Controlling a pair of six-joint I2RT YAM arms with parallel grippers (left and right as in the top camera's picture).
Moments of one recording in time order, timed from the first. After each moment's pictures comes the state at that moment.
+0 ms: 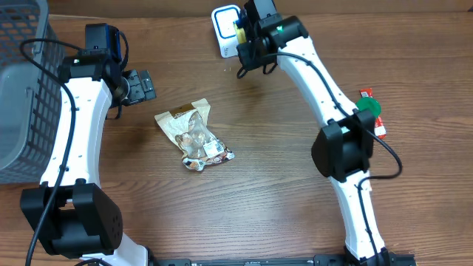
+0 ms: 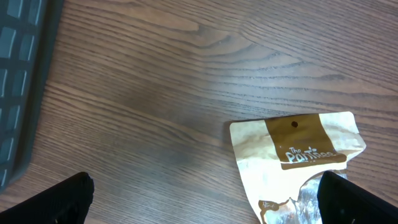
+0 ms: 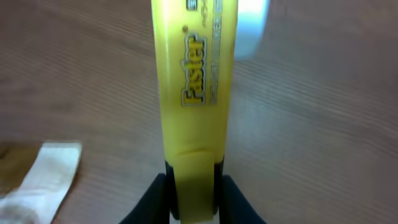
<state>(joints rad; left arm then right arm) 0.06 1.77 1.60 -1.07 -0.10 -0.28 0.41 2.44 2.44 -1.11 -0.07 0.05</state>
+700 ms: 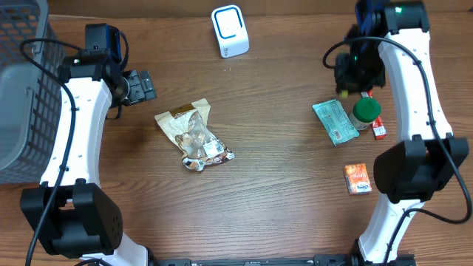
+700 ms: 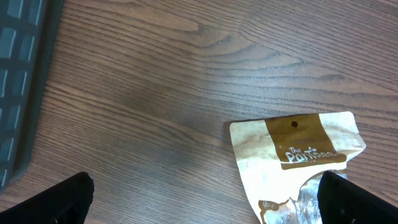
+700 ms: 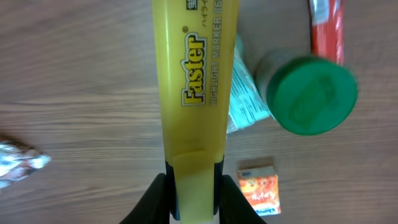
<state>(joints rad) 0.06 1.77 1.60 -1.07 -0.10 -0.28 0.04 2.09 2.14 -1.62 -0.06 0.14</state>
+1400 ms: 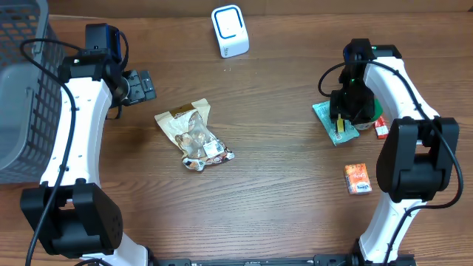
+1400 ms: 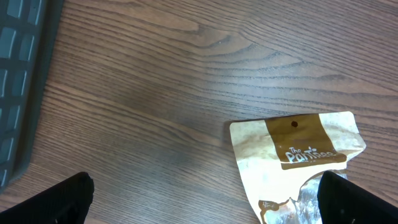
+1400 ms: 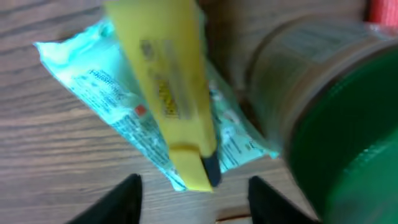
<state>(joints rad) 0.06 1.77 1.60 -1.07 -0.10 -0.28 0.01 2.09 1.67 -1.25 0.03 0.15</state>
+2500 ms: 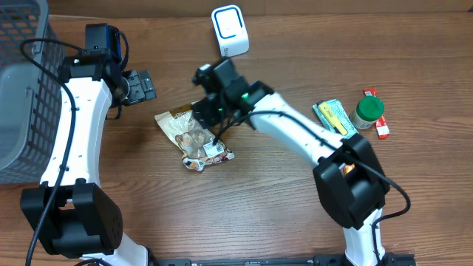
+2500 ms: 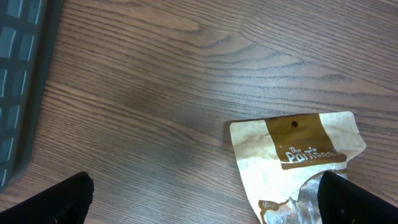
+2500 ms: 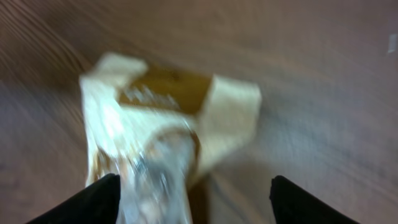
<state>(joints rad) 0.06 1.77 1.60 -1.07 -0.10 -0.28 0.69 2.09 1.66 -0.51 -0.15 0.10</state>
